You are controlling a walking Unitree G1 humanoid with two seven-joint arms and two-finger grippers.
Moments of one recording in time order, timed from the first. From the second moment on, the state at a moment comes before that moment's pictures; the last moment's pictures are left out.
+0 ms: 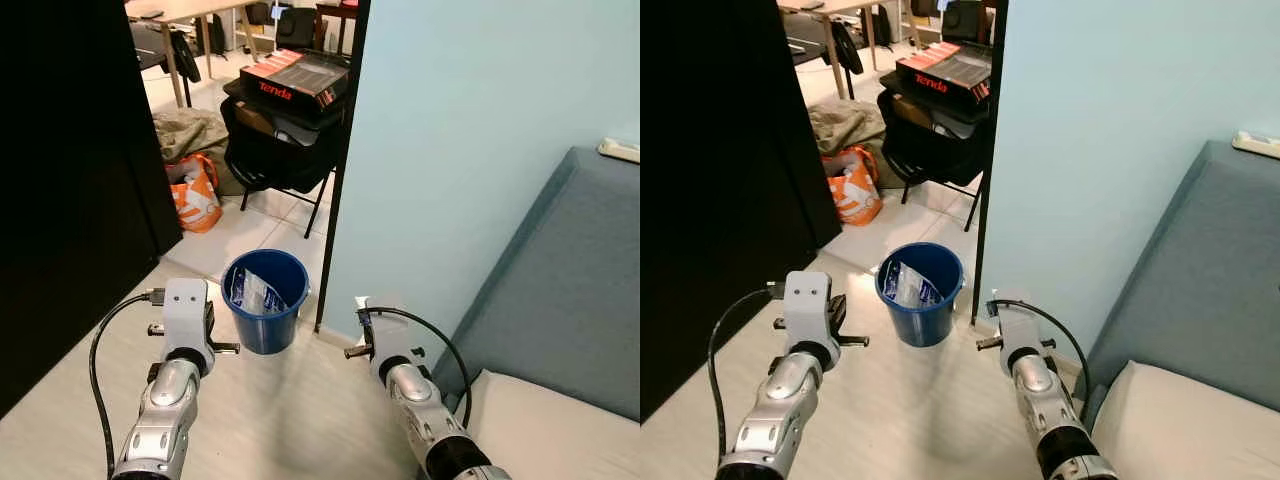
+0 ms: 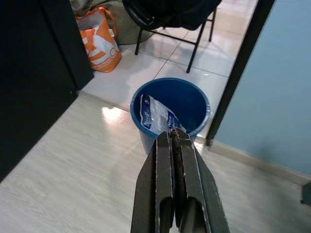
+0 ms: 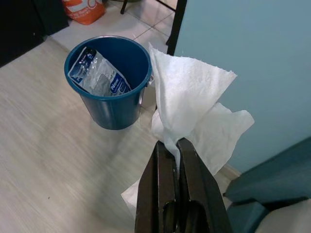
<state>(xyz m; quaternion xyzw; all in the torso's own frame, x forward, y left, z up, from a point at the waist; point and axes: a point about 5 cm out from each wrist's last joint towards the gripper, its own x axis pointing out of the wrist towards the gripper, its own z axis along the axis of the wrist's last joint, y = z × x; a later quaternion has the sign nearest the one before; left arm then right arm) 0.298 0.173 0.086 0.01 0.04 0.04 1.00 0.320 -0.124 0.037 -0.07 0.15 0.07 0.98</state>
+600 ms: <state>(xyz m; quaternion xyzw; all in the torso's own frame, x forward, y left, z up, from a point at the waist) 0.299 0.173 0.092 0.01 0.03 0.04 1.00 0.319 -0.126 0.036 -0.08 0.15 0.08 0.98</state>
